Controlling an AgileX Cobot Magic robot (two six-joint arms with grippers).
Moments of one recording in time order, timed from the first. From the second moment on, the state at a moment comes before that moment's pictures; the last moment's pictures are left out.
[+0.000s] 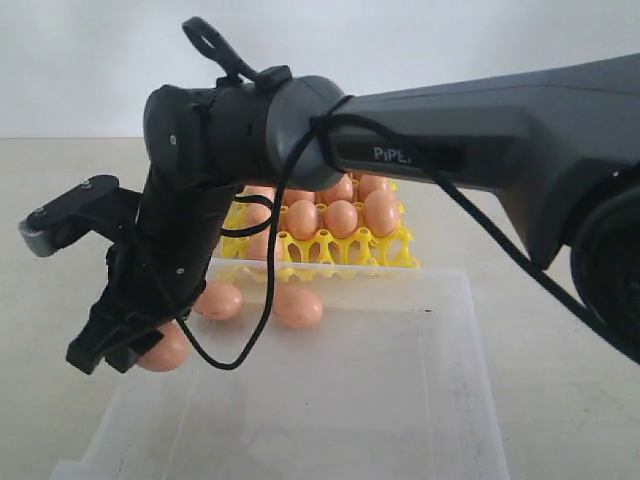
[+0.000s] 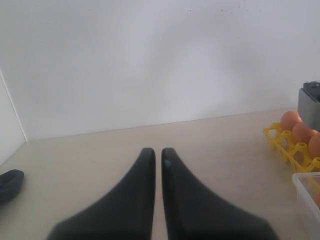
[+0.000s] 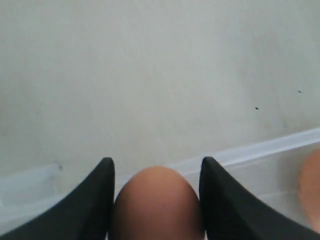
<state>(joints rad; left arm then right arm) 0.04 0.00 0.00 -0.14 0.10 0.26 0.77 2.21 -1.80 0.41 0.90 -0.48</state>
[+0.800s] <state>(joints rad) 0.04 0.00 0.00 -0.14 0.10 0.26 0.50 1.49 -0.95 1.55 -0.18 -1.51</state>
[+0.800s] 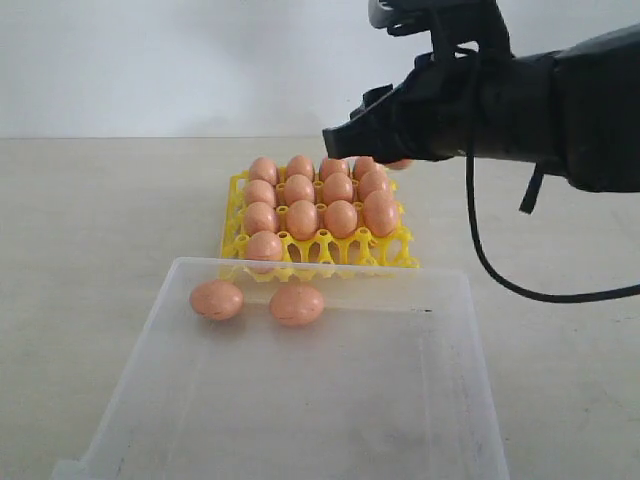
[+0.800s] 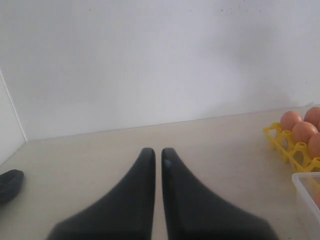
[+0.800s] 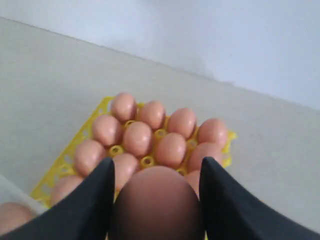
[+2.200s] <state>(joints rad) 0.04 0.00 0.00 -0.14 0.10 0.26 0.47 1.44 -0.96 -0.67 -0.93 1.11</state>
